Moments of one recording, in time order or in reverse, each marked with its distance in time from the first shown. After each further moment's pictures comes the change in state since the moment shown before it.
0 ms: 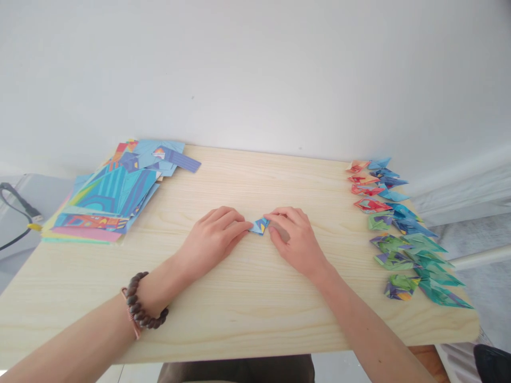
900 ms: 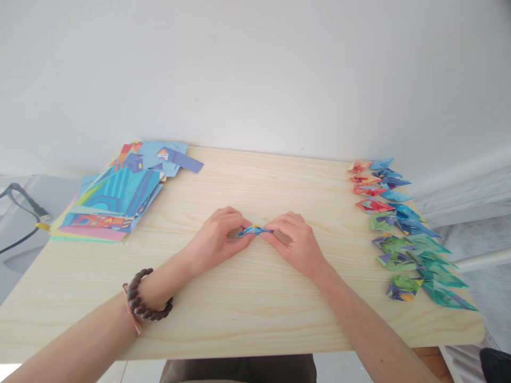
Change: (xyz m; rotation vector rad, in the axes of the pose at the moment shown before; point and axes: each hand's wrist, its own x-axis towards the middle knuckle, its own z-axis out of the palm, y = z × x) left_hand 0.010 0.006 -0.008 -0.378 -0.053 -0.206; right_hand 0.001 -0.003 0.002 0.156 0.012 -0.089
